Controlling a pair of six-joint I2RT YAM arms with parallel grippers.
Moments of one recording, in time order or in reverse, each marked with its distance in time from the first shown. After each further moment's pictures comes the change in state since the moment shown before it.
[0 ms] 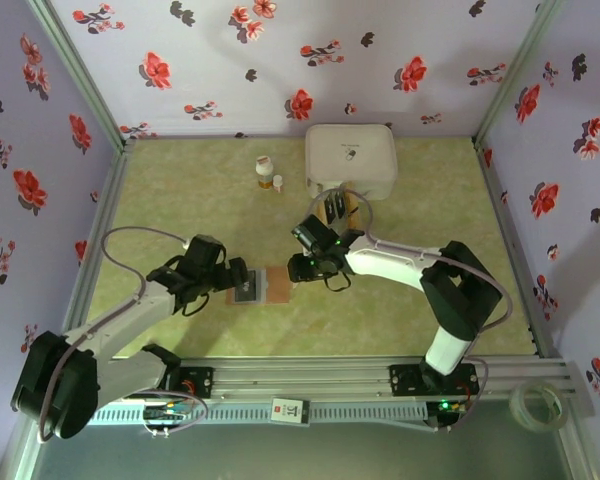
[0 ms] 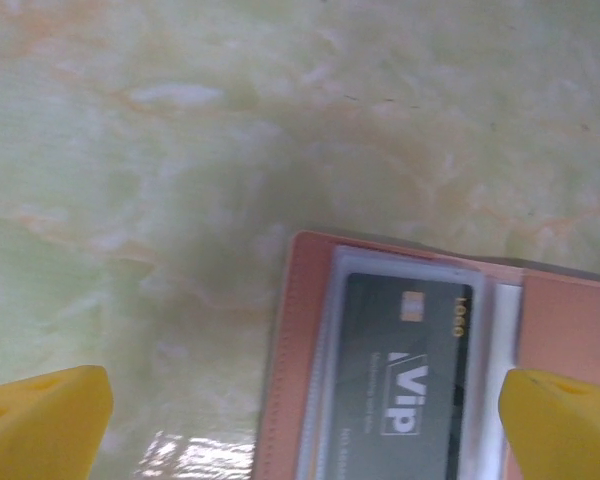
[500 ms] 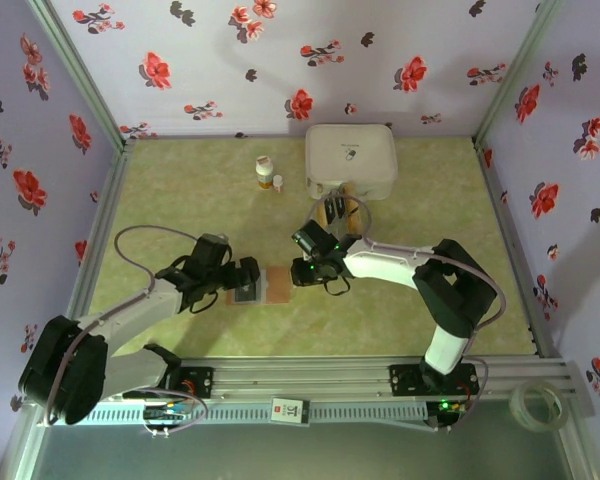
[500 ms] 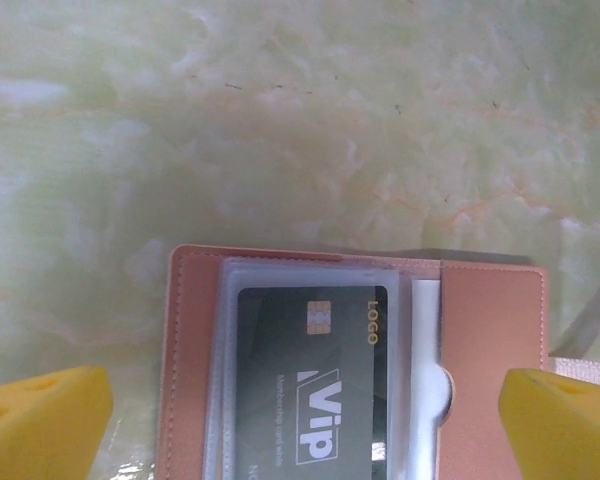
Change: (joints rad) left arm -0.026 0.077 -0.028 0.160 0.089 0.019; right arm 0.000 0.023 -0.049 0.062 -0.019 0.021
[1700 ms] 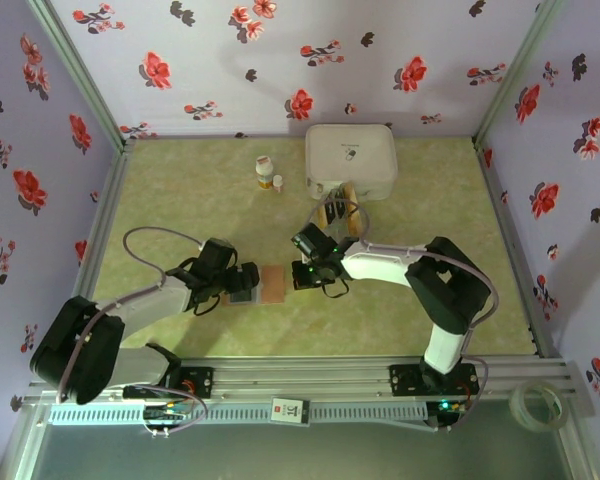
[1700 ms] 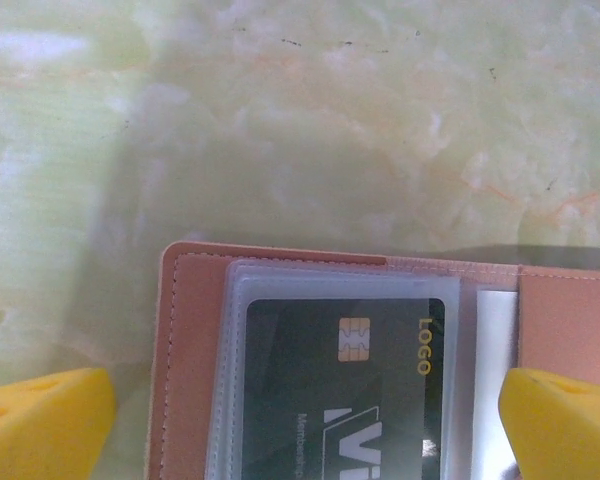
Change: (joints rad) left arm -0.010 0.108 -0.028 0.067 -0.055 0.007; right arm 0.000 0.037 -0.019 0.060 -0.056 0.019
